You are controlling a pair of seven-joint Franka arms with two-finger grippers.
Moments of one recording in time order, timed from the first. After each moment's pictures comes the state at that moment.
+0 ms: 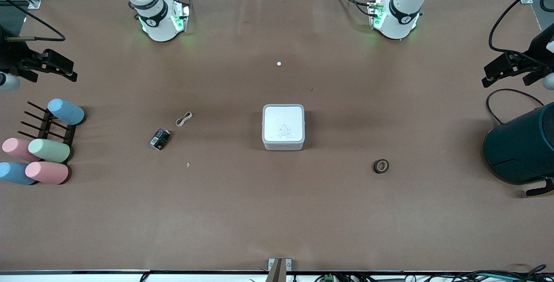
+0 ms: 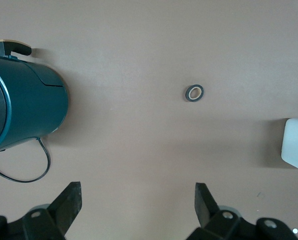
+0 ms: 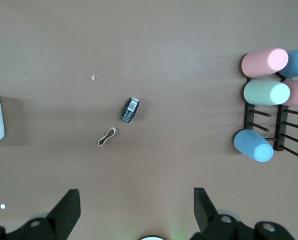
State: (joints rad) left arm 0.00 -0.01 -0.03 -1.53 0.00 1.56 -0.06; right arm -0.06 0.01 0.09 -1.48 0.00 1.43 0.02
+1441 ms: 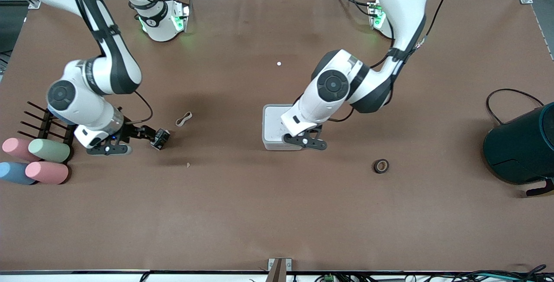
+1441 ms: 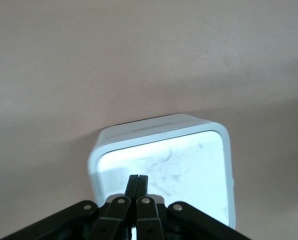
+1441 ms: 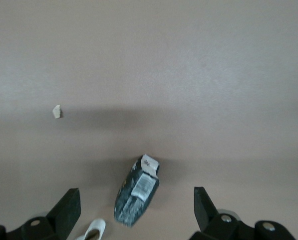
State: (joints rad) left arm -0.51 0.62 -0.21 -1.49 -0.08 2.20 -0.45; right arm -0.02 0.30 0.09 -2.11 0.03 2.45 0.05
